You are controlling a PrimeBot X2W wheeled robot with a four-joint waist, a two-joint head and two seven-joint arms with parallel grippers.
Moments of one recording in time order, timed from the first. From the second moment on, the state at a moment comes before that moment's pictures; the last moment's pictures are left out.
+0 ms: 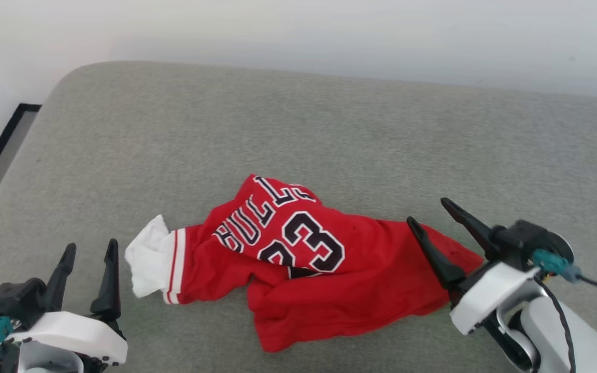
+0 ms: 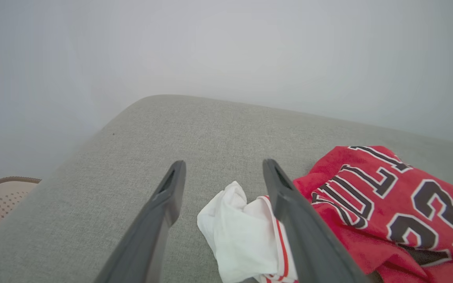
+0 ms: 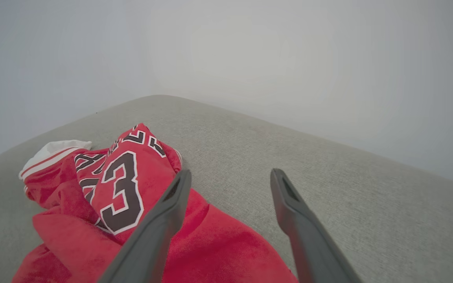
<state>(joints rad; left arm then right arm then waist) -0.05 0.57 -0.34 0.09 -0.75 0.21 -0.26 -0.33 -0.40 0.52 0.32 0.51 0.13 -0.23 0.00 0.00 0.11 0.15</state>
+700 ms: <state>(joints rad) 0.02 0.11 0.13 0.08 -0.39 -0.10 -0.26 -0.62 -0.55 0.90 0.45 0.86 0.13 0.30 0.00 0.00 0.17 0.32</state>
